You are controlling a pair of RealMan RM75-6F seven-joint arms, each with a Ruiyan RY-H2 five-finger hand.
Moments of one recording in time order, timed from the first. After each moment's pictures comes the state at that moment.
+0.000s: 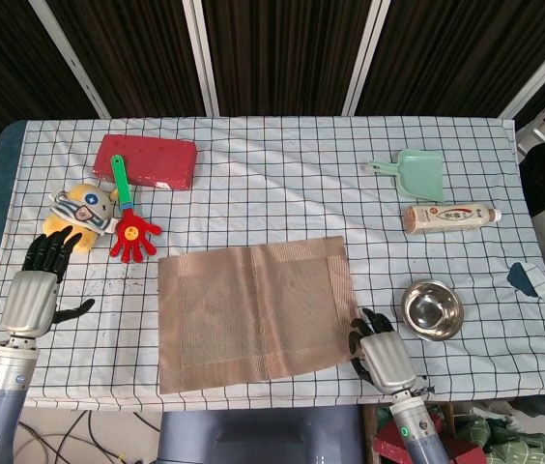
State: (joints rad) left arm -0.28 -1.32 -0.12 -1.57 1.46 1.43 0.10; right arm 0.26 -1.63 -0.07 -1.64 -1.41 1.38 -0.52
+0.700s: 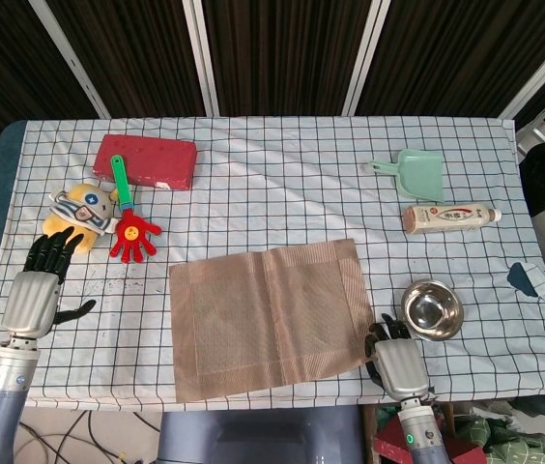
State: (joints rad) left arm -0.28 -1.33 -0.11 -1.57 1.47 1.43 0.10; right arm 0.19 -1.65 -0.06 -1.68 -1.36 1.43 -0.64
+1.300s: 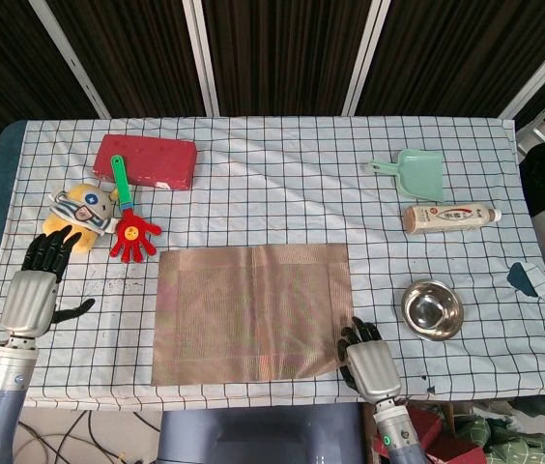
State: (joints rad) left arm -0.28 -1.32 -0.12 -1.57 1.46 1.43 0.09; right arm 0.21 -1.73 -0.05 -1.67 -1.39 1.37 -0.70
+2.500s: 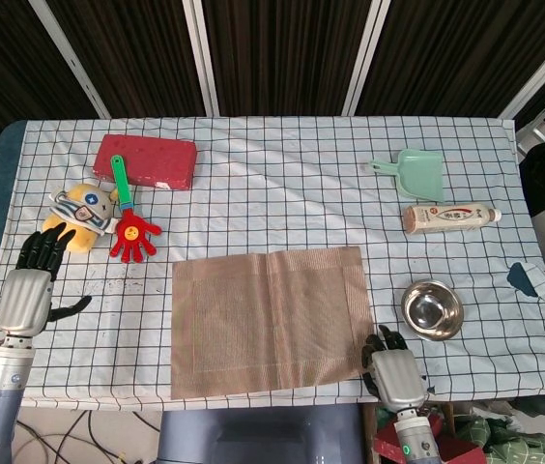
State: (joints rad) left arm -0.27 -1.32 -0.13 -1.57 1.46 1.45 0.08; right arm 0.12 -1.67 -0.07 -1.68 -1.39 1.42 -0.66
